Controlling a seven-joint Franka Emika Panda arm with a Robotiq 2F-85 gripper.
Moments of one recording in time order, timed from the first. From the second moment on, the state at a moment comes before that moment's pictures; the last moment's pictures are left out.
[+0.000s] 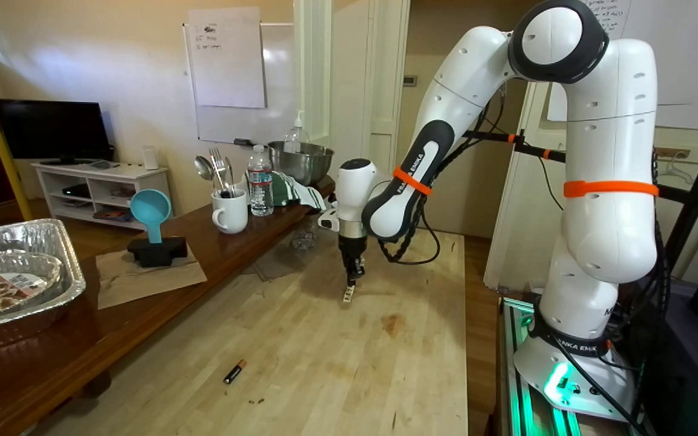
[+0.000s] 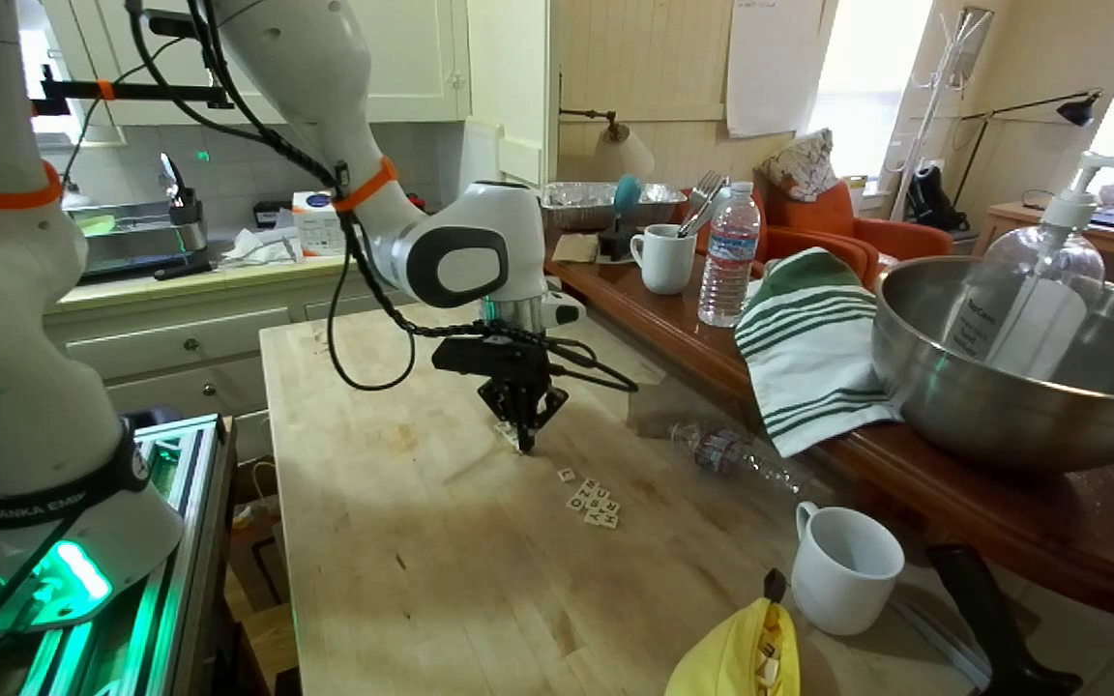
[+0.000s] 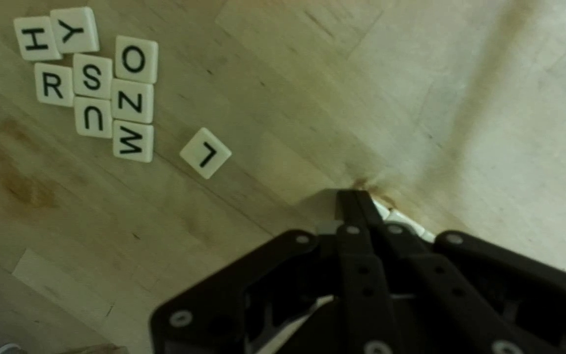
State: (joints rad) arm -0.09 0.21 -0.01 -2.46 -0.32 2.72 -0.56
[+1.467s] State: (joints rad) arm -0.10 0.15 -0.05 -2.45 -0.26 2.72 -0.37
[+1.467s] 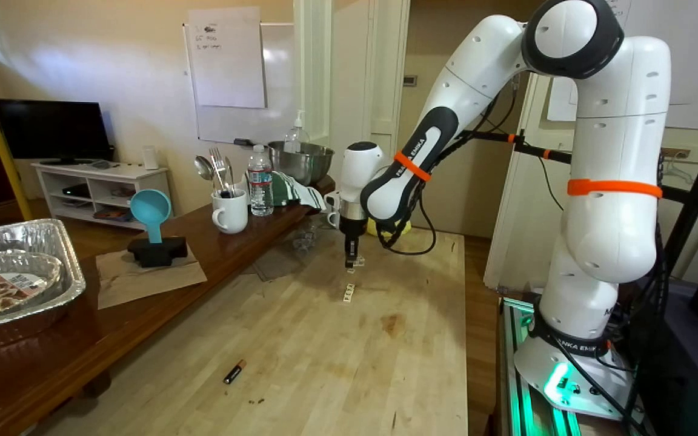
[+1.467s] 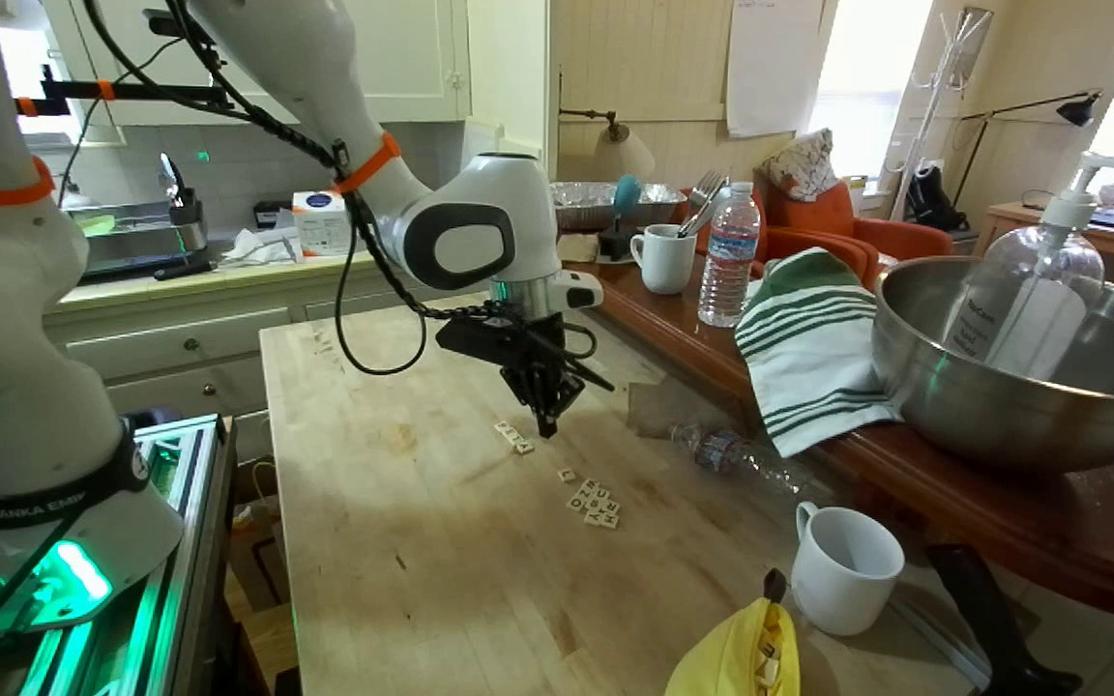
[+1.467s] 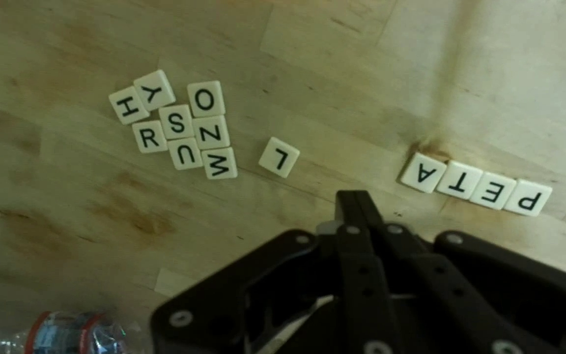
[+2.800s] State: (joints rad) arm -0.13 0.27 -0.11 -2.39 -0.14 2.79 -0.20
